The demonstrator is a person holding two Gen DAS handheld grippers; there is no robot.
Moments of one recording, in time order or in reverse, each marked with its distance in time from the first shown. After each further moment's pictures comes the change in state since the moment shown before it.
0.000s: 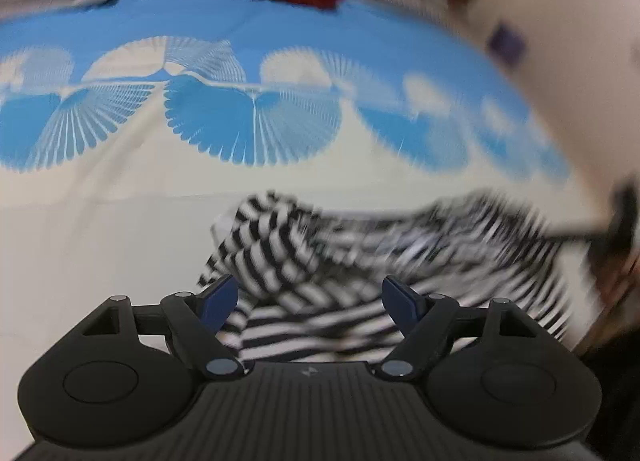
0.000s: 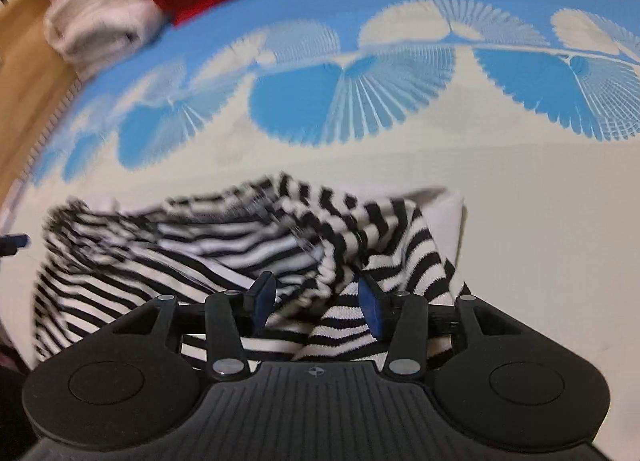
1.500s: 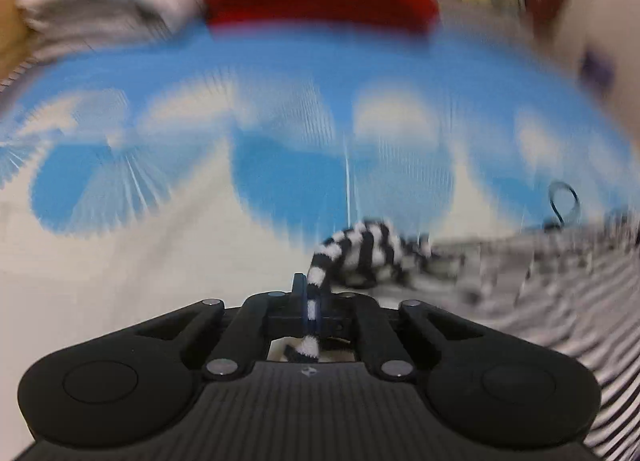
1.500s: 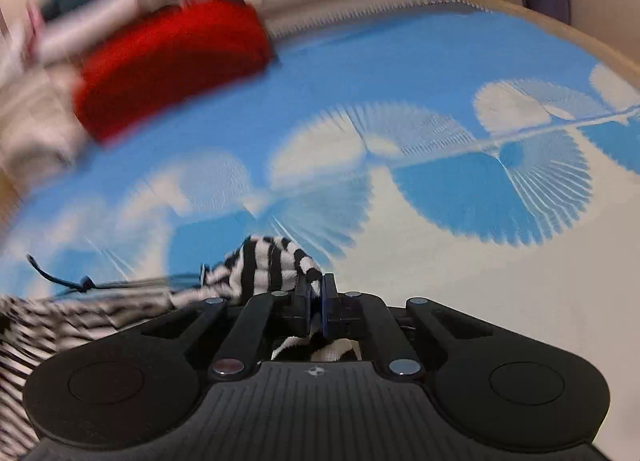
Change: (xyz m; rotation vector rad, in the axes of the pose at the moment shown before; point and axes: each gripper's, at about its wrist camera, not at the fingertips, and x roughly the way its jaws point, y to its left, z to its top) left arm 0.096 0.027 0.050 -0.051 -0.019 0.285; right arm 0.012 -0.041 0.052 0.134 -0.277 -0.211
